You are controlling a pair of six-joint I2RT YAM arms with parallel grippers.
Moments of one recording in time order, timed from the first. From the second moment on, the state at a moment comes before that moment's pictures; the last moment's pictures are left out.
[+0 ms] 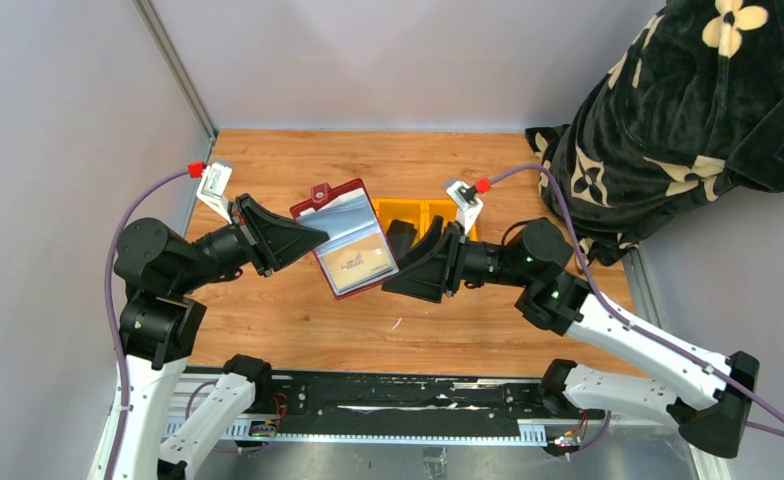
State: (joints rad) left arm -0.25 0.67 1.15 -0.32 0.81 -0.75; right arm 0.96 0.99 0.93 0.31 -0.58 0.90
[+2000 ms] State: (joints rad) left arm -0.25 0.69 1.18 -0.26 0.89 -0.85; right arm 0.97 1.02 0.92 0.42 -0.35 0.79
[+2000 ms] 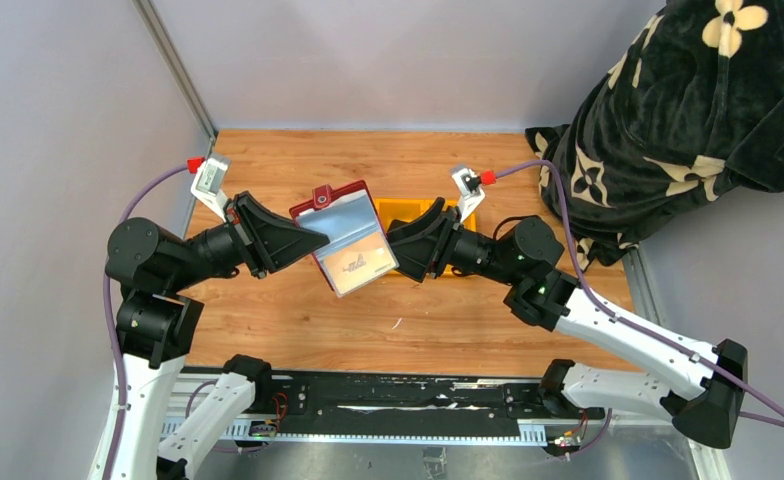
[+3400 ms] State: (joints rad) left arm -0.25 0.29 0.84 -0.42 0.61 0.31; right arm 1.21 1.82 2.19 -0.92 0.26 0.46
